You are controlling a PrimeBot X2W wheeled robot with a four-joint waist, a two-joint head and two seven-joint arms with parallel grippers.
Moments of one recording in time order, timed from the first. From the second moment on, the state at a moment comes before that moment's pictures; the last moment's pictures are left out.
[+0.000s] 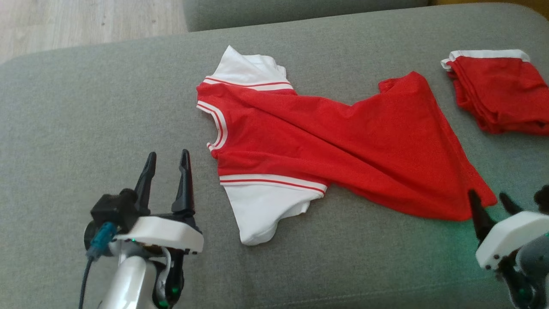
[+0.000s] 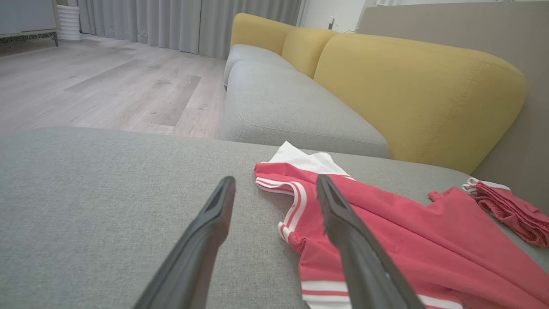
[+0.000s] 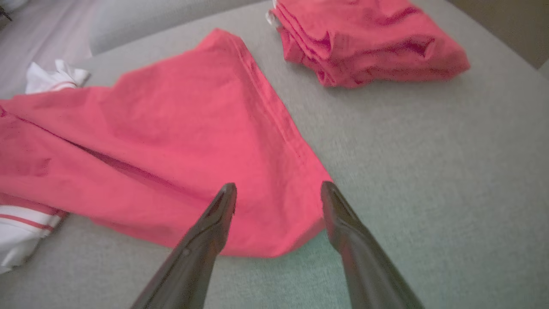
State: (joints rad) left arm -0.12 0.05 -0.23 0.20 -0.30 0.06 -0.26; right arm 0.01 -0.10 -0.21 0.07 0.26 0.12 0.49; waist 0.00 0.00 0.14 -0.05
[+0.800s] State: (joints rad) left arm -0.69 0.14 -0.31 0.57 -0.58 -0.12 0.45; right arm -0.10 -0.09 -0.14 0.04 0.37 0.12 0.10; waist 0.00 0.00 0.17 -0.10
